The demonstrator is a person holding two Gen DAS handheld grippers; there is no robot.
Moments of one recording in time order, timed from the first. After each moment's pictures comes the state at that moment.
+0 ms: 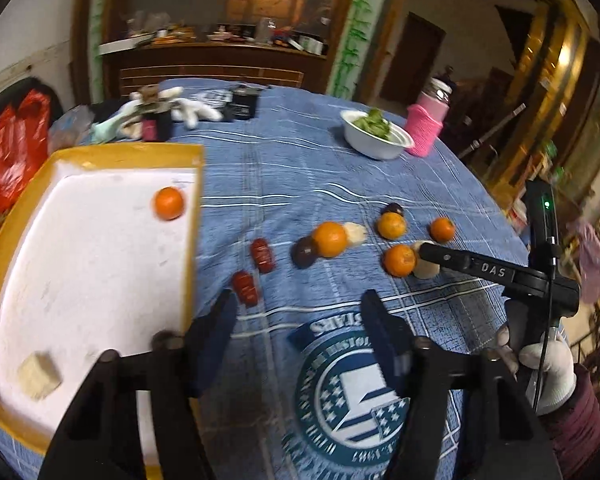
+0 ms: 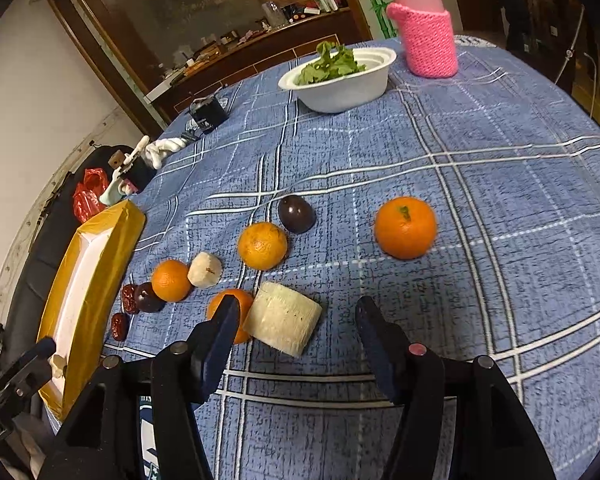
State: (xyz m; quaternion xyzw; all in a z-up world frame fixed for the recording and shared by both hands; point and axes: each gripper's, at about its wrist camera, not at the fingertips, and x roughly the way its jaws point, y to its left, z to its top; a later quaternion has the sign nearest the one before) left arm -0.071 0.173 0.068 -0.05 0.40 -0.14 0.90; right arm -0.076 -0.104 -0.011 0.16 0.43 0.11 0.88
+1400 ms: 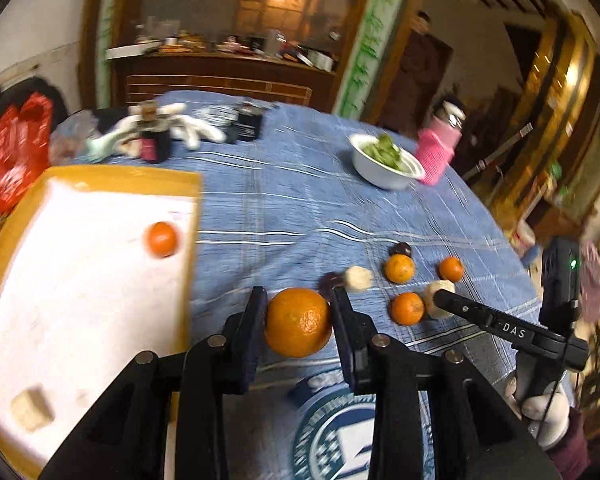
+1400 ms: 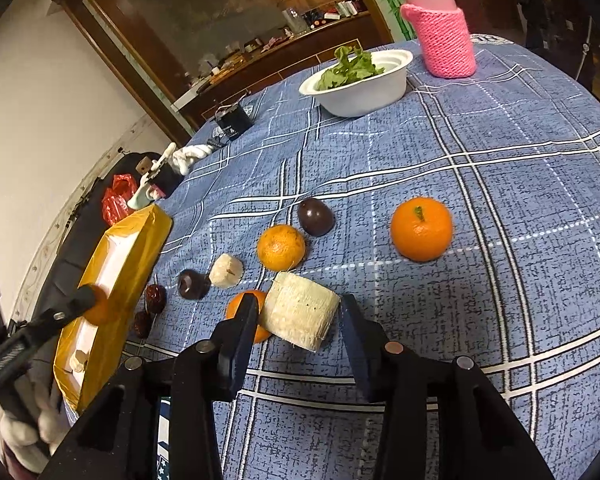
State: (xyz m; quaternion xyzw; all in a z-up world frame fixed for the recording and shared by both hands) left arm -0.049 0.187 0.077 -0.09 0.38 -0.11 0.92; right arm -0.081 -0.111 -0.013 0.19 0.40 0.16 0.88
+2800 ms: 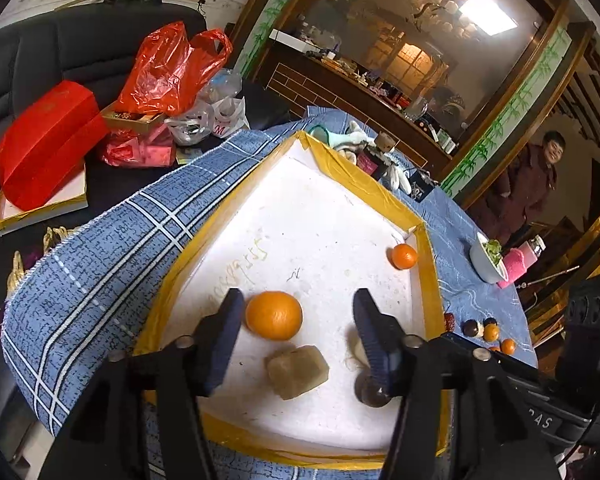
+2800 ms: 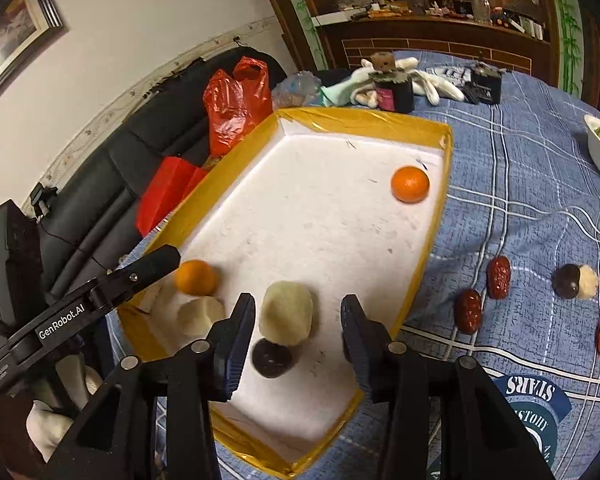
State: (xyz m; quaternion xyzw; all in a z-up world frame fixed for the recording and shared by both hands) left arm -0.129 0.412 0.049 -0.28 0.34 0.04 0.90; right arm -0.119 0.188 0.029 0.02 0.44 0.32 0.84
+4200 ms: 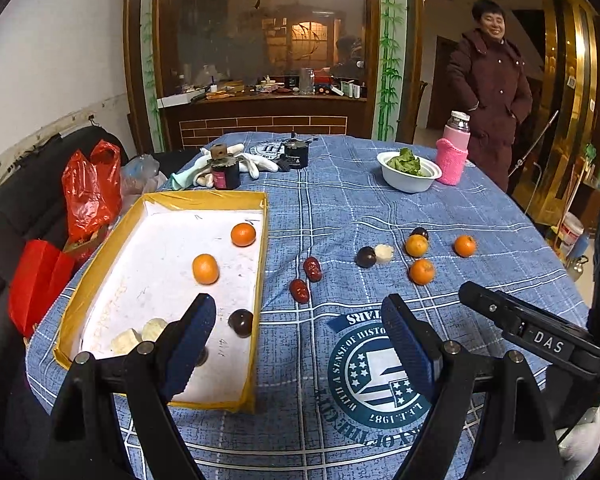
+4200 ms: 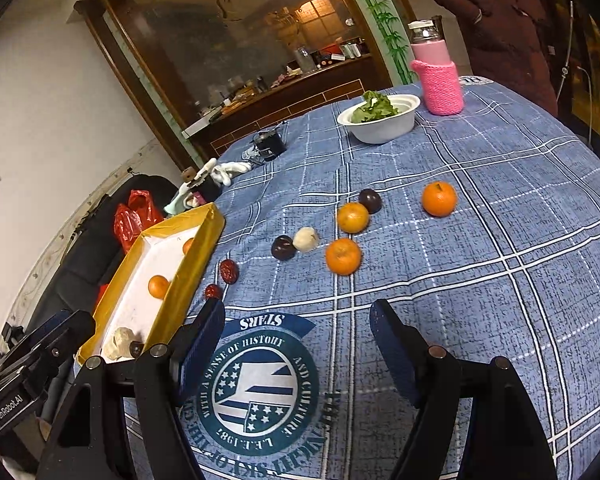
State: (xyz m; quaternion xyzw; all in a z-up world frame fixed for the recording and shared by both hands) left arm -0.158 0.175 0.116 0.00 0.32 -0.01 0.95; right arm -0.192 -0.055 0.034 0.18 0.34 0.13 0.91
